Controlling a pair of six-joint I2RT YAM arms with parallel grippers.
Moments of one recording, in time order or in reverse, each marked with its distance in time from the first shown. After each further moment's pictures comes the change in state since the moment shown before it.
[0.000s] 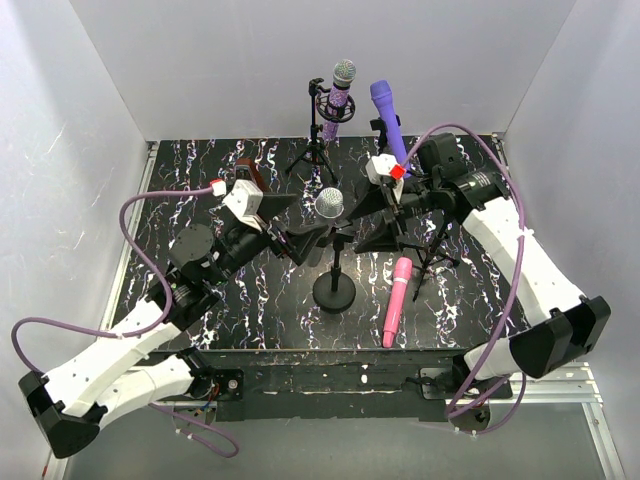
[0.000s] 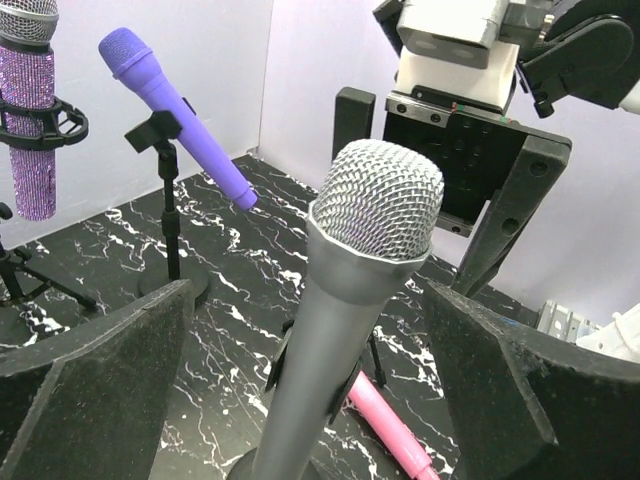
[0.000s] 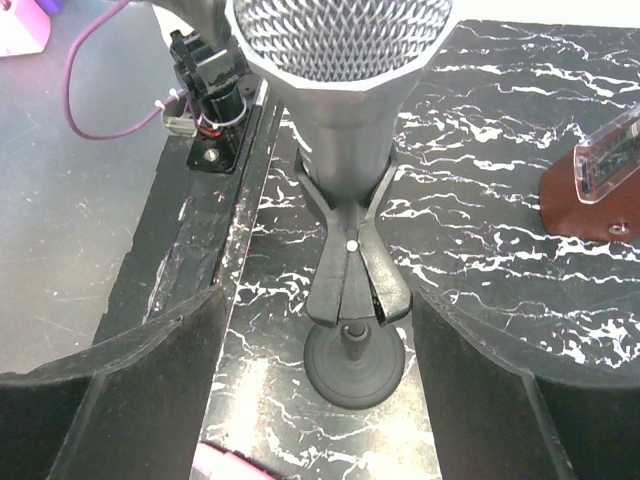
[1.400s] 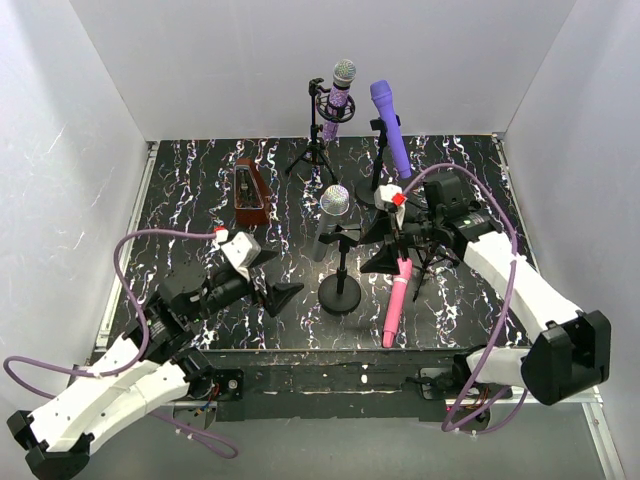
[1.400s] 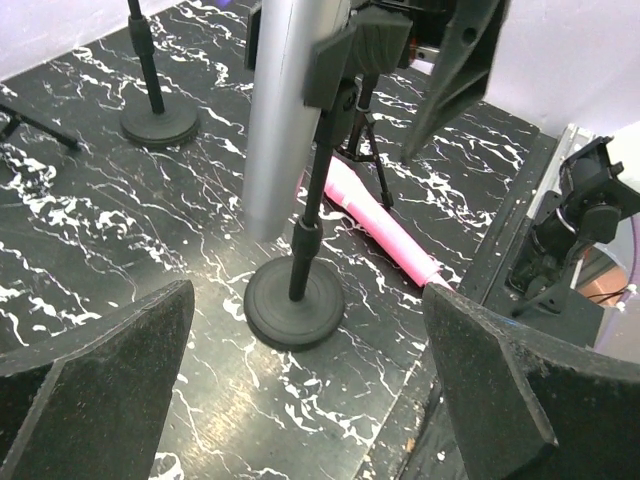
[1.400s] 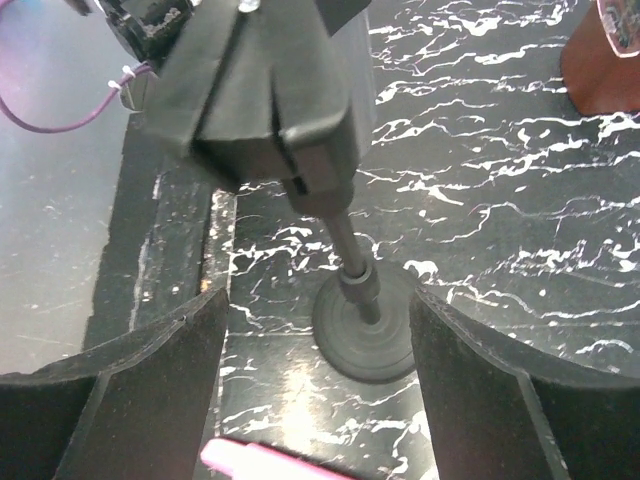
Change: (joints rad) left arm 0.000 -0.295 -0.188 -0.405 0.087 0.104; right arm -0.080 -0.179 -0.489 0.370 0.067 0.209
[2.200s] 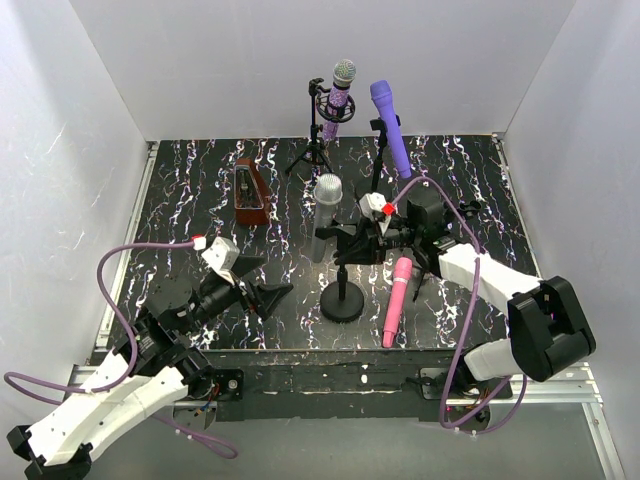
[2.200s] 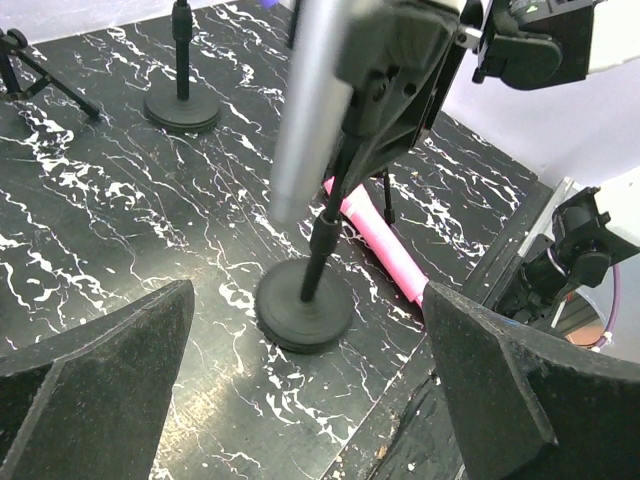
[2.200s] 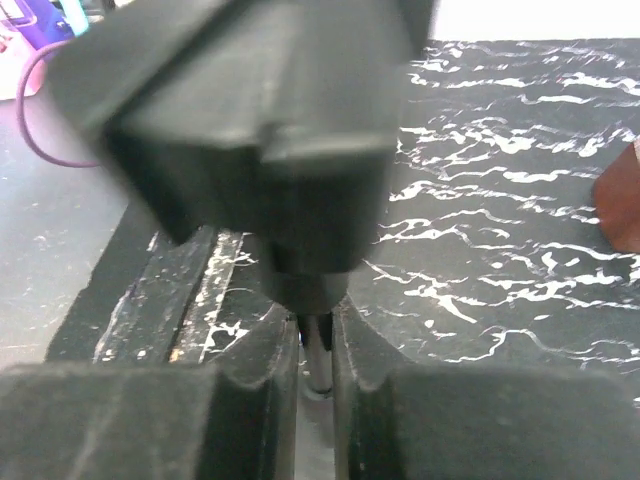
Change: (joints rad) left arm 0.000 -0.171 -0.079 -0.037 -0.111 -0.147; right arm 0.103 0.140 -0.267 0.950 -0.129 0.443
